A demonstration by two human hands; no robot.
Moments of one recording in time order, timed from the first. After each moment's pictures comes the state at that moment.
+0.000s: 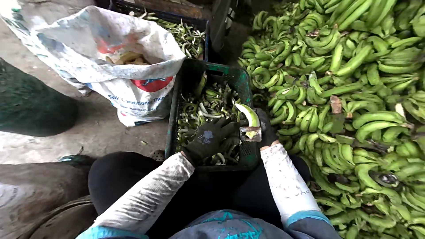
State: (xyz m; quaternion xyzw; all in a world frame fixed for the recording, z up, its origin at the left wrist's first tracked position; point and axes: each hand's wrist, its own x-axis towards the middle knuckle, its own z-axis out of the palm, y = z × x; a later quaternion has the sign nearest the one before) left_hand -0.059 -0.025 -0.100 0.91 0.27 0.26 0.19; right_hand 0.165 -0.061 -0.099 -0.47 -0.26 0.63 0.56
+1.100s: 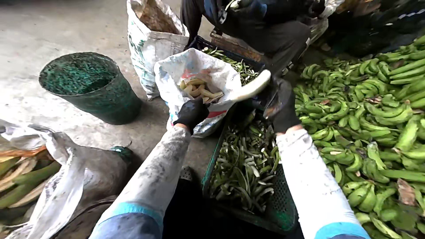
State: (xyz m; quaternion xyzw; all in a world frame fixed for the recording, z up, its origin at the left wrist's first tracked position) left_hand -0.254 0.151 -0.084 0.65 0.71 0.15 0.23; right_hand -0.011 0.162 0.014 -0.46 -0.37 0.55 0.59
